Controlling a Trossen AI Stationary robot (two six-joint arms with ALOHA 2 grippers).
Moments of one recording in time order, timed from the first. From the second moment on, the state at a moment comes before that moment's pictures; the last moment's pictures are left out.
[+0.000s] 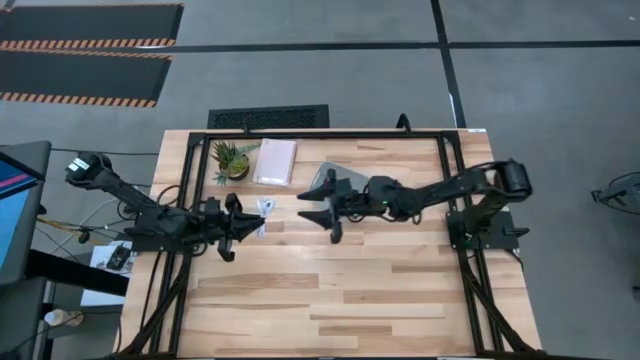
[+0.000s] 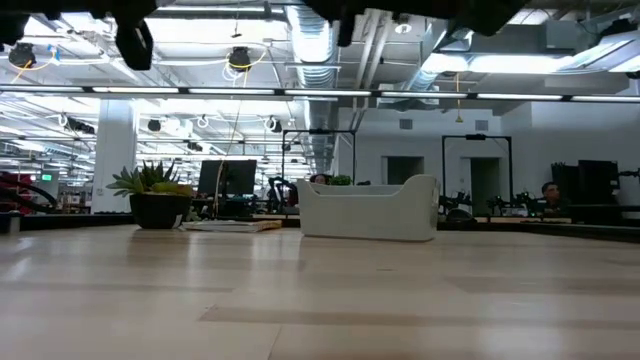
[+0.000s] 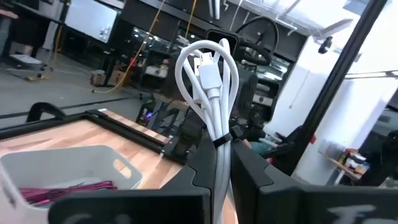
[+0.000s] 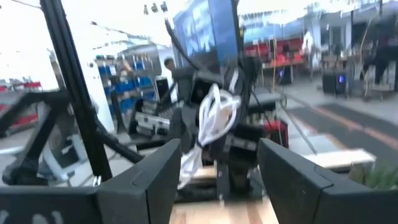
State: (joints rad) left arm -0.51 0.83 0.25 0.82 -0.66 -0.31; right arm 0.04 1.64 0.99 0.85 0.00 0.16
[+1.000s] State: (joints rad) left arm -0.34 1.12 0.36 1.01 -0.40 -0.22; right arm 0.04 1.76 1.14 0.76 -0.03 0.19
